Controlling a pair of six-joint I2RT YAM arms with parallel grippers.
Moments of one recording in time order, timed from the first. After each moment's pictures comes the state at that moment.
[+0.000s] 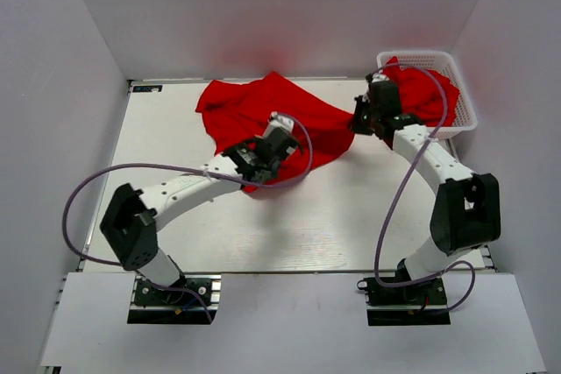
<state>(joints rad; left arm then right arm) -0.90 1.60 1.27 -0.67 -0.53 -0.37 0.29 1.62 1.22 -0.33 -0.05 0.29</state>
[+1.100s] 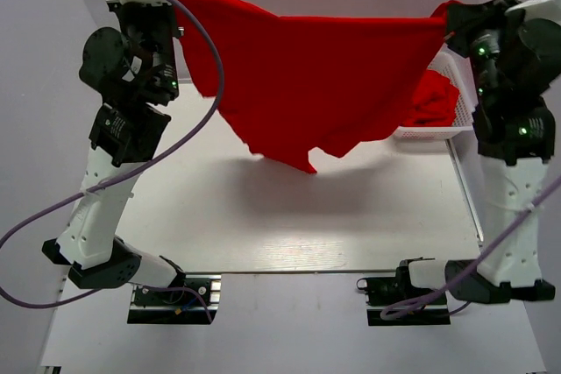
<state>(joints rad) -0.64 1.42 2.13 -0.17 -0.75 0.46 0.12 1.32 2.01 -0.54 0.13 0.54</state>
